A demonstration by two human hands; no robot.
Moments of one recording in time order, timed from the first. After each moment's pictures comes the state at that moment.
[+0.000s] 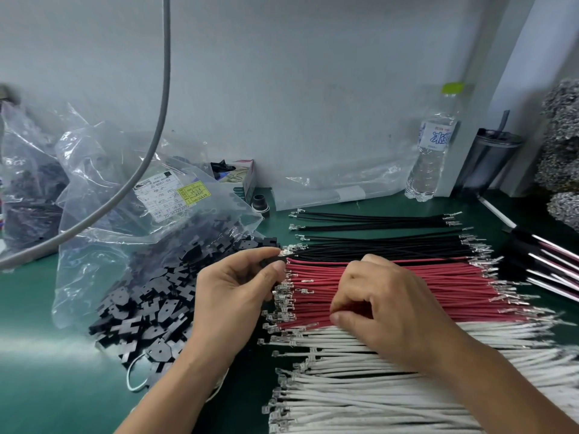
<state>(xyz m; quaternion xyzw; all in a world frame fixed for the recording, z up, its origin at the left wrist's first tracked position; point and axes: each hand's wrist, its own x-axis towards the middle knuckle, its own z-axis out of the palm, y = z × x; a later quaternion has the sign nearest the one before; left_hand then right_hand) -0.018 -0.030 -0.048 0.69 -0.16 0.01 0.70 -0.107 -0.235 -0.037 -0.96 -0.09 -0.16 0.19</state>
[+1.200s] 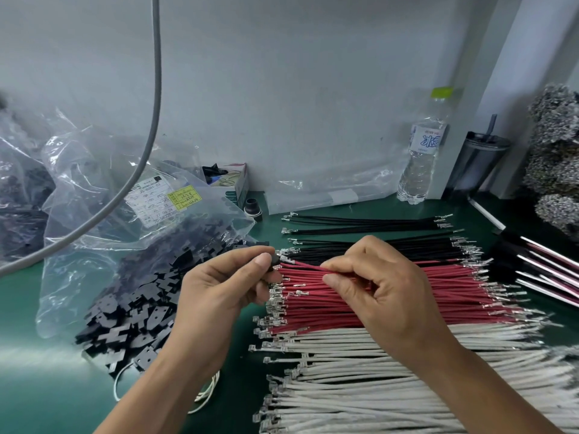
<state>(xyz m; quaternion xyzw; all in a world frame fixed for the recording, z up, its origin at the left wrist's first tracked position) -0.017 -0.025 -0.037 0.57 -0.15 -0.11 0.80 -0.104 -0.229 -0.034 -0.88 -0.05 -0.34 0.31</state>
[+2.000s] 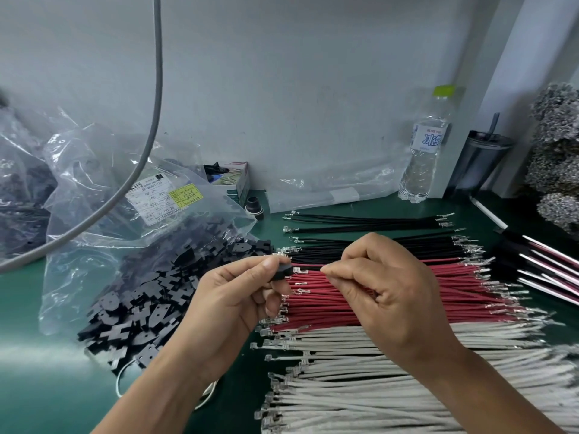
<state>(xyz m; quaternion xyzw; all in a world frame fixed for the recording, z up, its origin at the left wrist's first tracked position) -0.021 -0.026 -0.033 0.53 -0.15 -0.24 0.80 -0.107 -0.223 -0.027 -0.87 -0.09 -0.42 0.23</state>
